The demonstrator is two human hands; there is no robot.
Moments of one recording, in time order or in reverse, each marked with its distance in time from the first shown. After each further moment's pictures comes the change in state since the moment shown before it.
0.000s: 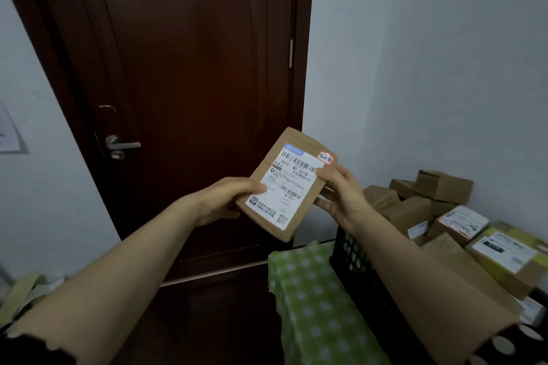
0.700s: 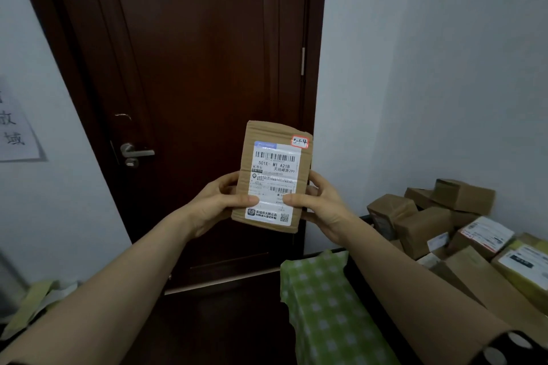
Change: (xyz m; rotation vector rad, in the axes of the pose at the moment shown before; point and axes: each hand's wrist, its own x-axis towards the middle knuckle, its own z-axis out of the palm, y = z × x) left_hand -0.011 -0.016 -0.043 -0.268 0.087 0.198; right_hand 0.005 0.019 0.055 -0.239 -0.262 -0.006
